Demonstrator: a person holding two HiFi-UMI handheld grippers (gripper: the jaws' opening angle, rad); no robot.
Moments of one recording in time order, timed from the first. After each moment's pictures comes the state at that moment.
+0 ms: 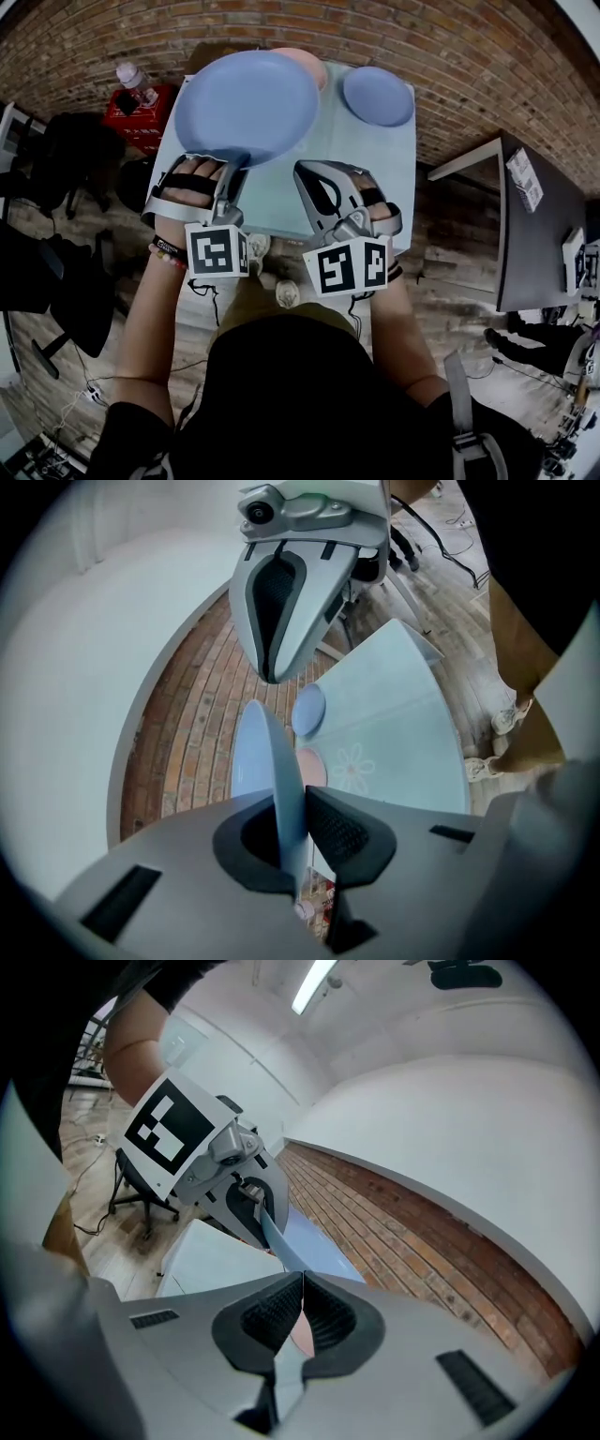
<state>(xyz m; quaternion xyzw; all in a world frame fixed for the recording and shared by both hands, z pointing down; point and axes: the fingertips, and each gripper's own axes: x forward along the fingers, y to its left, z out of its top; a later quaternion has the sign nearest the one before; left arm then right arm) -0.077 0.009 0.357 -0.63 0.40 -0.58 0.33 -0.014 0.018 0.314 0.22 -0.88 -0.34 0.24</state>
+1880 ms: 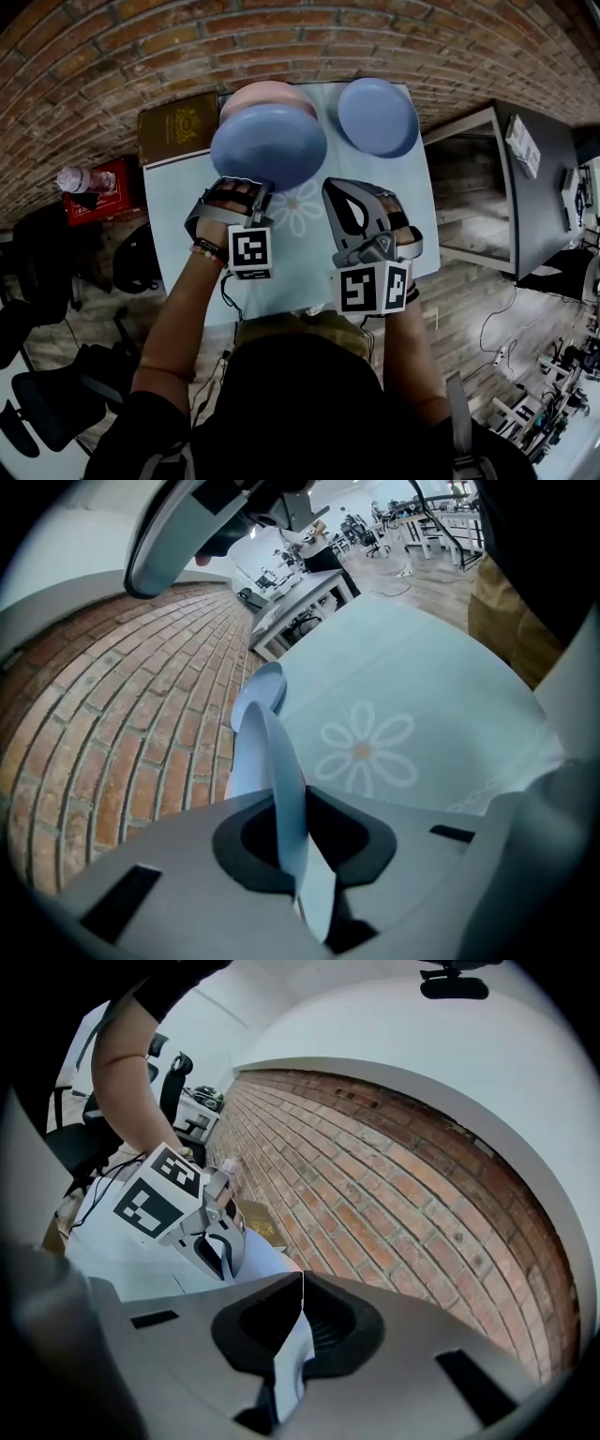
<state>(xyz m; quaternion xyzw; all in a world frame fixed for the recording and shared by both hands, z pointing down) -0.156 -0.247 0.522 -0.76 0.17 -0.56 0.28 -0.101 -0.239 0.363 0.37 -0.82 -0.22 0.37</state>
